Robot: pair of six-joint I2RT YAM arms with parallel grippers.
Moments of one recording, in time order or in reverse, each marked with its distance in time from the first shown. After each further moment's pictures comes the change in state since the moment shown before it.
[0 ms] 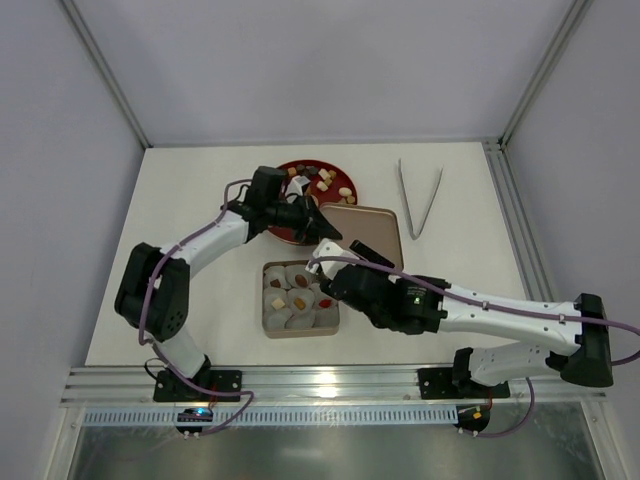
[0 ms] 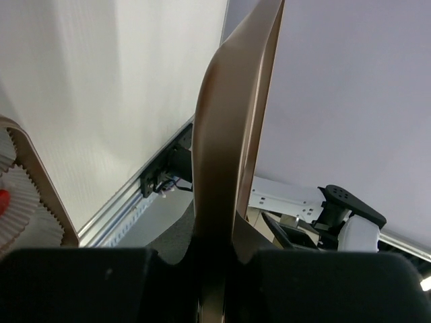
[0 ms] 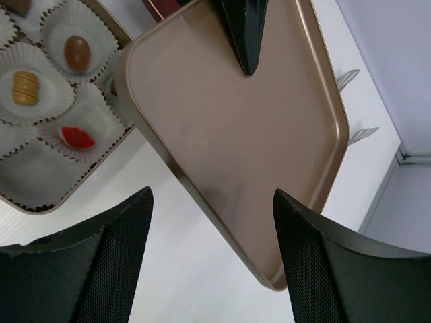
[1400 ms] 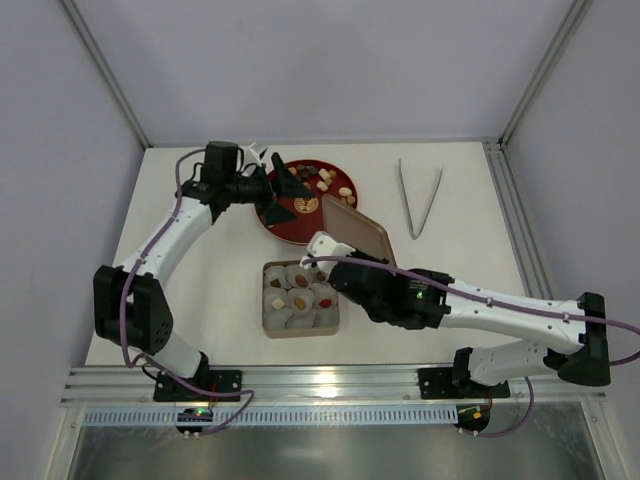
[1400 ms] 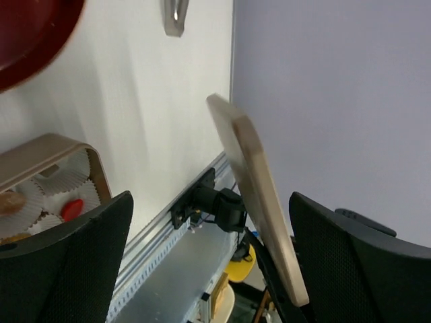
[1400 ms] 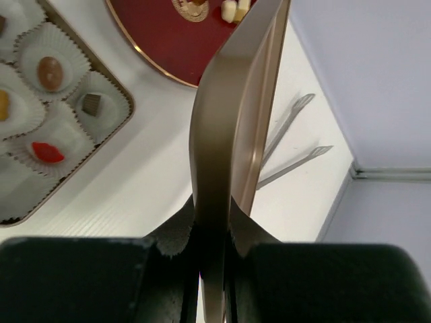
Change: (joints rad) left arm 0.201 -0.134 0.125 -0.238 -0.034 0.223; right arm 0.005 0.040 0.092 0.007 0.077 -0.171
